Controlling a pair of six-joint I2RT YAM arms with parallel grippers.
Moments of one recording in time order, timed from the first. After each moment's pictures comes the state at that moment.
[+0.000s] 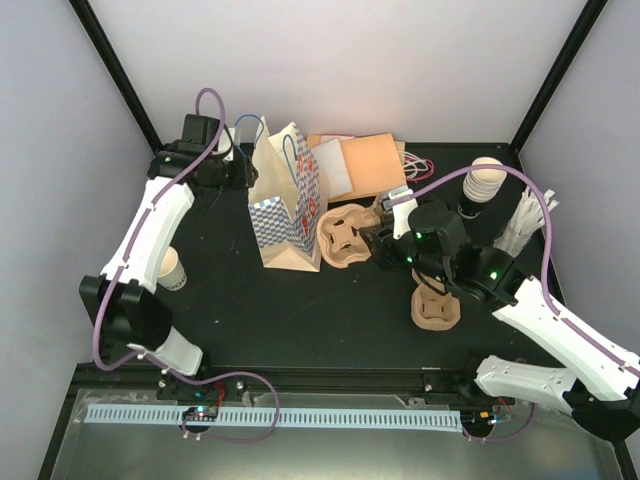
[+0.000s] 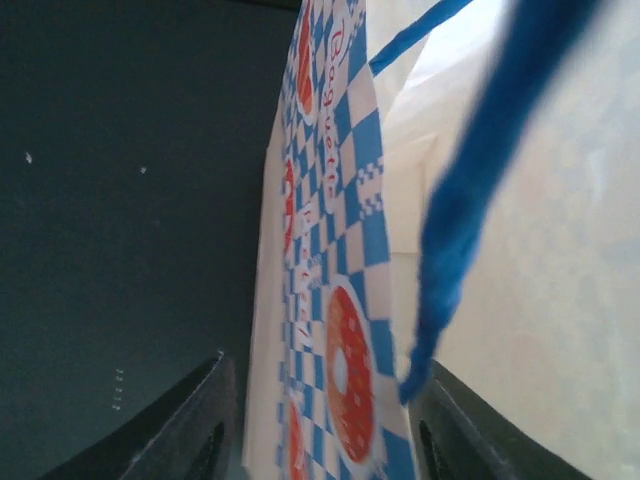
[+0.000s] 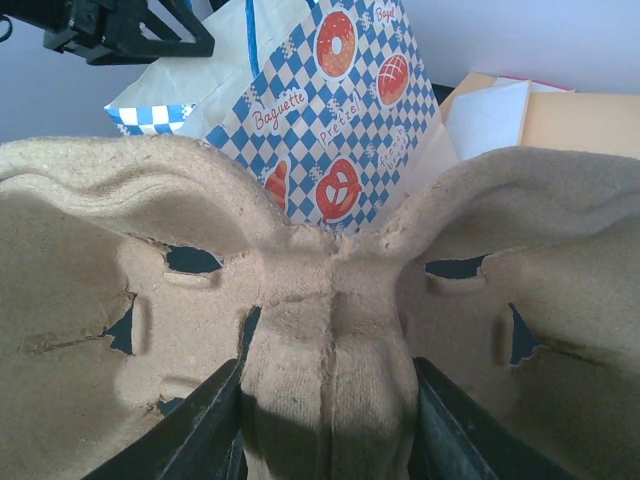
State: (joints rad) left arm -0.18 1.53 1.60 -0.88 0.20 -0.31; right arm 0.89 1.02 1.20 -0.68 0.16 0.32
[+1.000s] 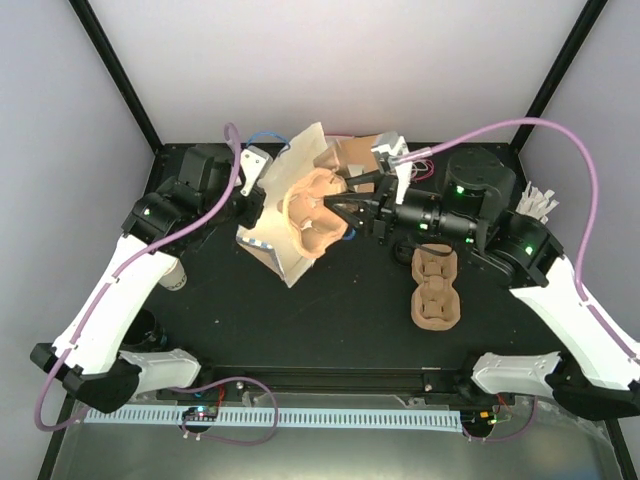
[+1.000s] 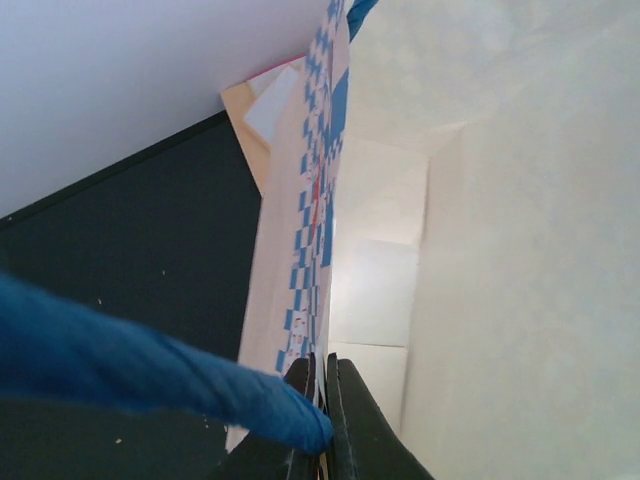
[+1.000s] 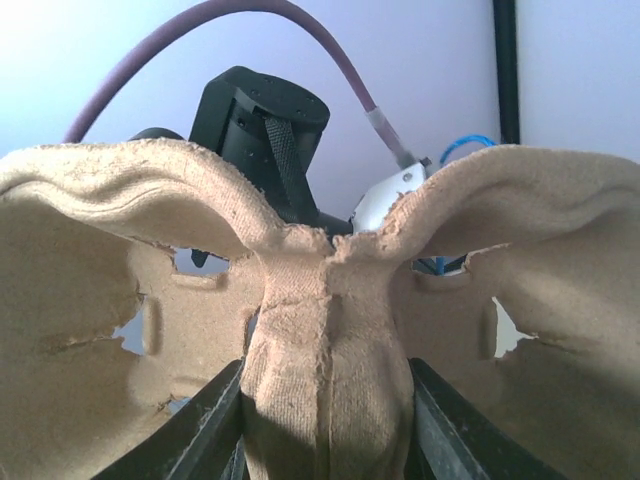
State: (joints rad) left arm -0.52 1.24 1.59 -1.00 -0.07 0.03; right arm 0.88 1.16 1.67 -0.61 -0.33 0.26
